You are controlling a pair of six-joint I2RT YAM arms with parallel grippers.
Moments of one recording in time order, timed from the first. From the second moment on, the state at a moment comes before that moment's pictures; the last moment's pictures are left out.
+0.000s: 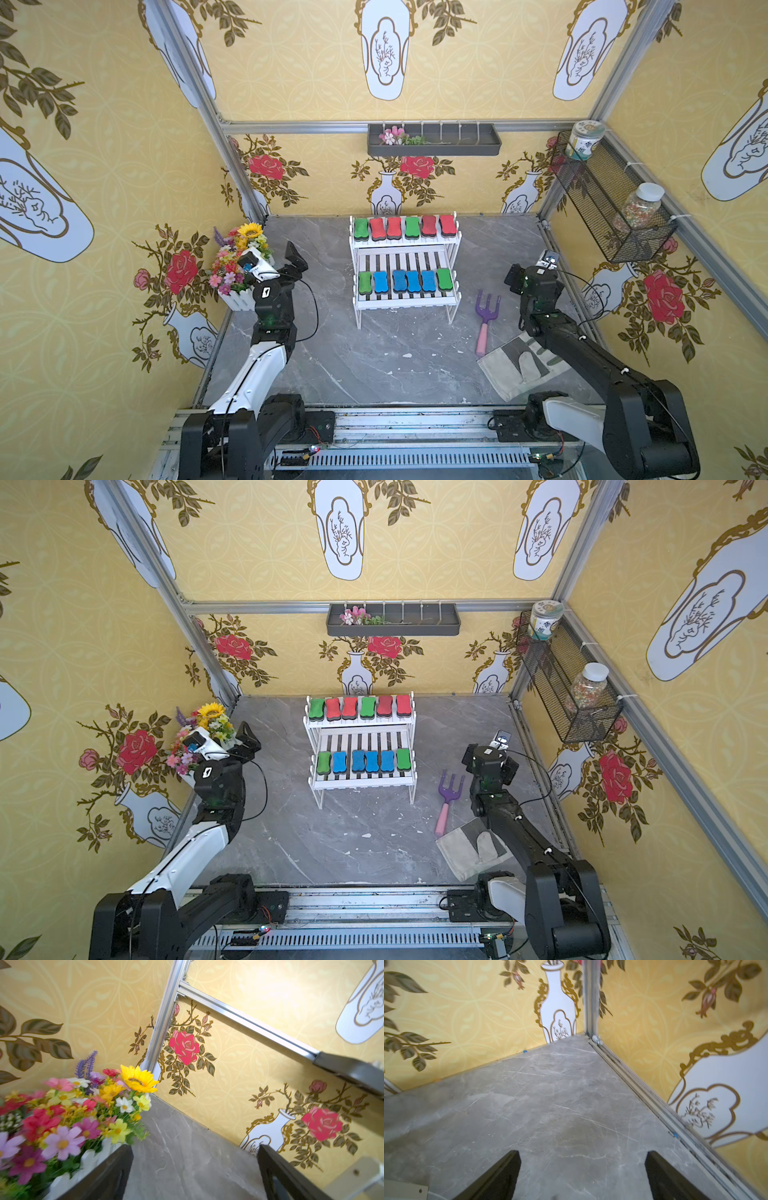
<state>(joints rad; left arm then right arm) 0.02 1.05 0.51 0.59 -0.26 -0.46 0.07 1.17 0.59 0.10 0.50 0.34</state>
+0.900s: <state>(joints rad) -0.07 0.99 0.92 -0.07 0.15 -1.04 0.35 1.08 1.21 -0.72 0.21 0.52</state>
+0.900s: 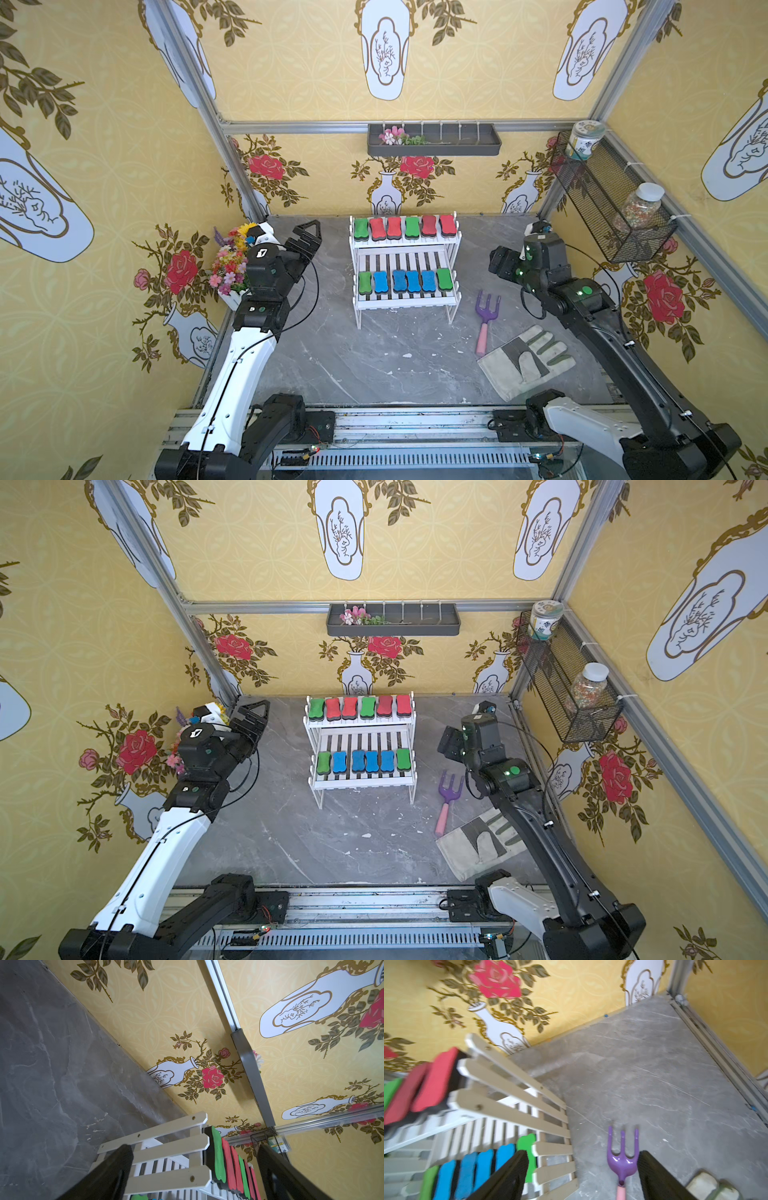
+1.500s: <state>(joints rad) -0.23 1.06 1.10 -0.26 0.29 -0.93 0.76 1.64 1.95 -0.93 0.44 0.48</state>
